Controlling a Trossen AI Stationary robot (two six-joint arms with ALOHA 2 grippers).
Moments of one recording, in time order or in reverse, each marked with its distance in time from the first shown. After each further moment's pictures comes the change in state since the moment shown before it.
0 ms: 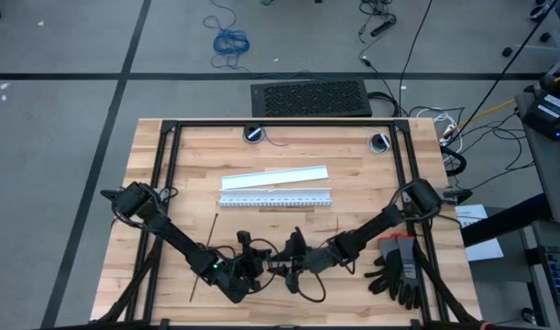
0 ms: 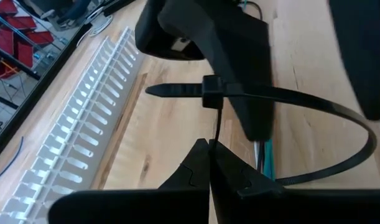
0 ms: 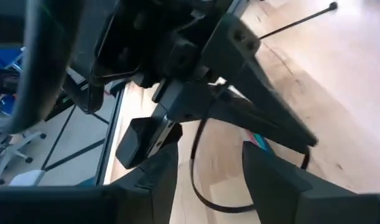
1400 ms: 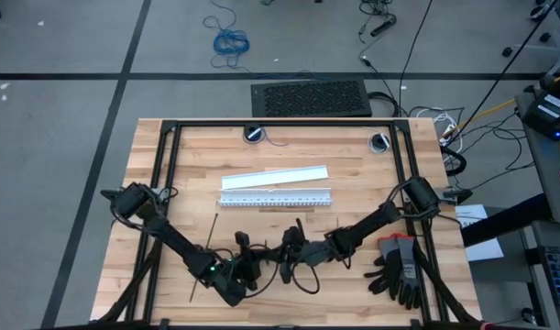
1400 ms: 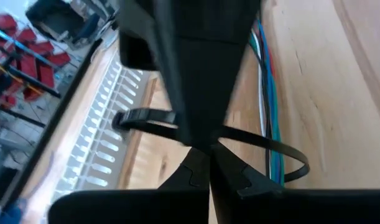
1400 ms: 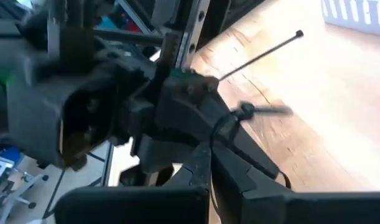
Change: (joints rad) left arm -0.029 -0.002 -0.001 -0.037 -0.056 0.106; right arm -0.050 0.002 0.004 0.059 0.061 0.088
